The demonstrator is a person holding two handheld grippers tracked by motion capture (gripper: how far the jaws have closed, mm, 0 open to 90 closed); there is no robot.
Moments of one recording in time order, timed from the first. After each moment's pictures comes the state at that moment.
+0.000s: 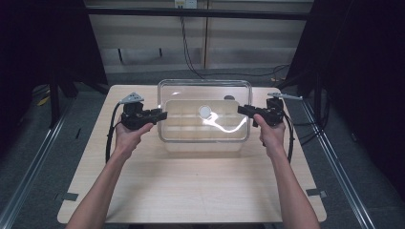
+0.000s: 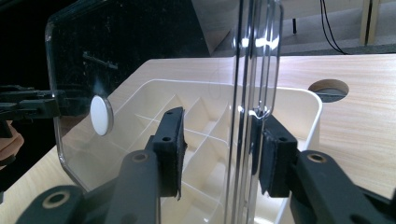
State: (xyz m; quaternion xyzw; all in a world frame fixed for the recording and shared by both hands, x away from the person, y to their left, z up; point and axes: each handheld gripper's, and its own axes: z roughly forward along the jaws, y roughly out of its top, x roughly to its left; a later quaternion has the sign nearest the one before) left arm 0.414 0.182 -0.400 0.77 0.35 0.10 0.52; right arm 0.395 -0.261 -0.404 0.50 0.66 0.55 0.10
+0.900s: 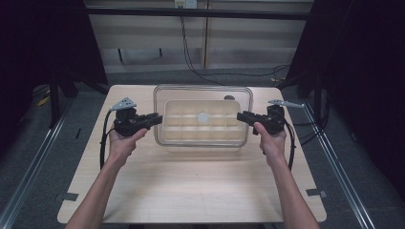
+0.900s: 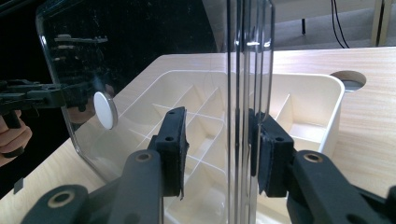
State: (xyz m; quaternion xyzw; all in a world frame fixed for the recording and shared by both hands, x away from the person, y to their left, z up) left arm 0.390 0.195 -0.398 0.76 0.35 0.10 0.54; right arm 0.366 -0.254 -0.405 0.49 0.66 0.56 0.10
